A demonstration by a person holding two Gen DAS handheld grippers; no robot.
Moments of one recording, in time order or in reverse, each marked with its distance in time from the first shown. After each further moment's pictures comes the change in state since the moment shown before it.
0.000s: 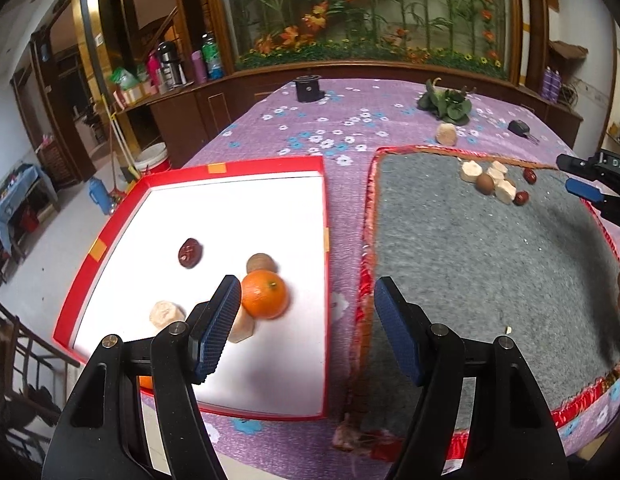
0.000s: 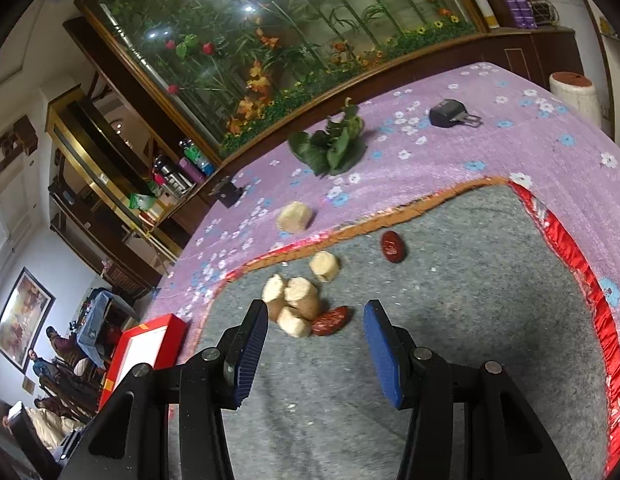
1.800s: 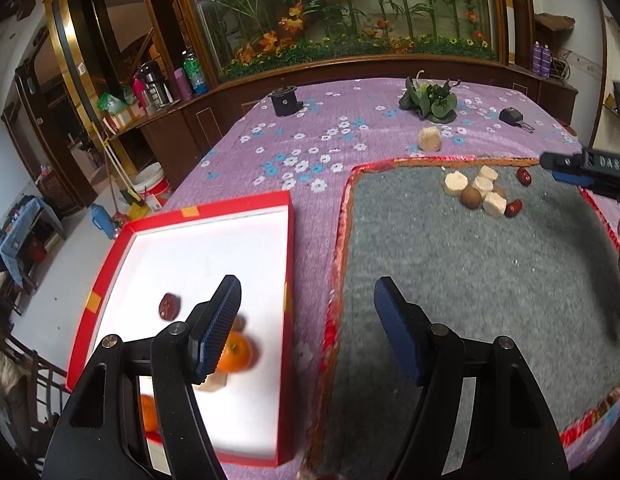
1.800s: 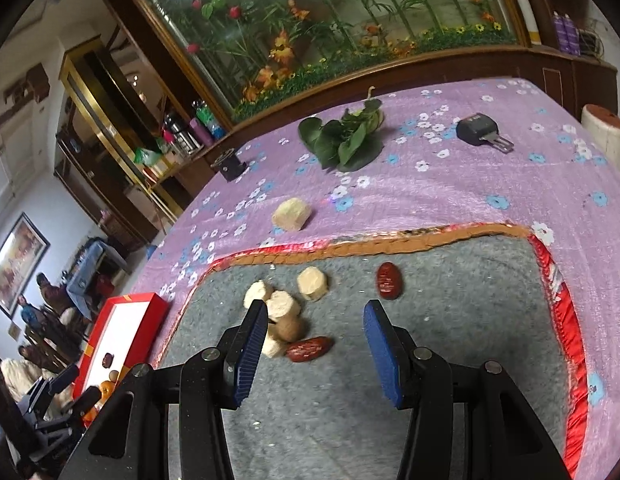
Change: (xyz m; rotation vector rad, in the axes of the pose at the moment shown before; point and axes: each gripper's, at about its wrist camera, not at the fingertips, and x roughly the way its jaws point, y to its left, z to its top) left arm 0.010 -0.043 0.044 0.112 0.007 0.022; right arm 0.027 -0.016 0.037 -0.140 0.108 0.005
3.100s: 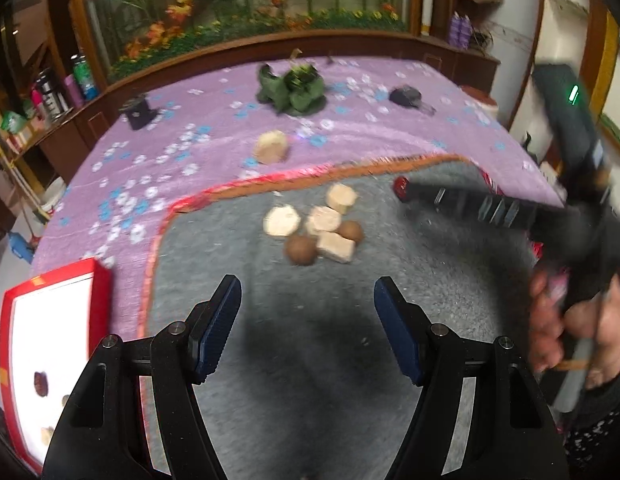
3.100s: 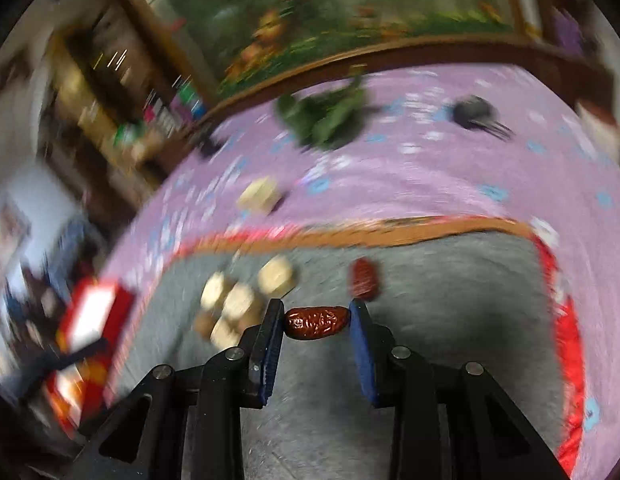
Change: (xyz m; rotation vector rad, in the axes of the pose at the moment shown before) left arm 0.046 -0.134 0.066 0.141 0.111 -0.315; right arm 0.021 -0.019 0.009 0.028 0.061 -0.085
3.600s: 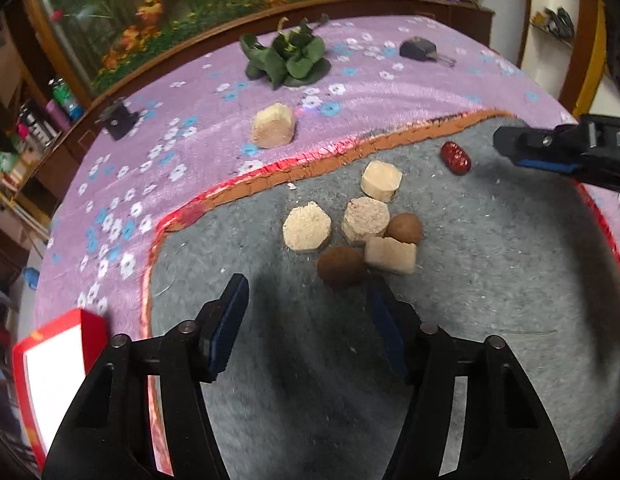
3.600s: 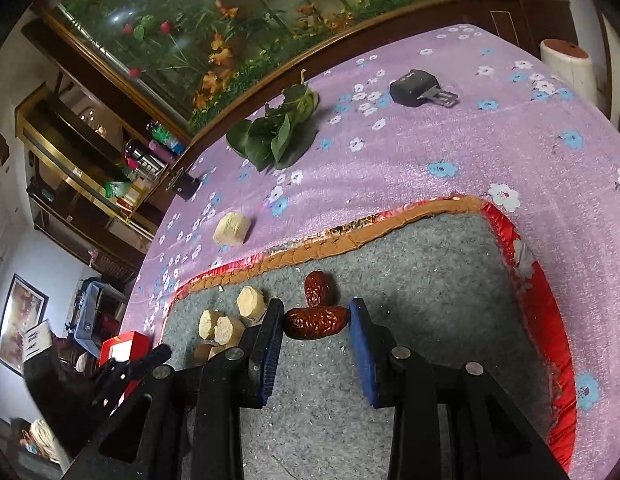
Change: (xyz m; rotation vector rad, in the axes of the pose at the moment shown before) left arm 0.063 0.017 0.014 0.151 0.080 0.052; right arm -0.009 -0.031 0.008 0.188 0.004 0.043
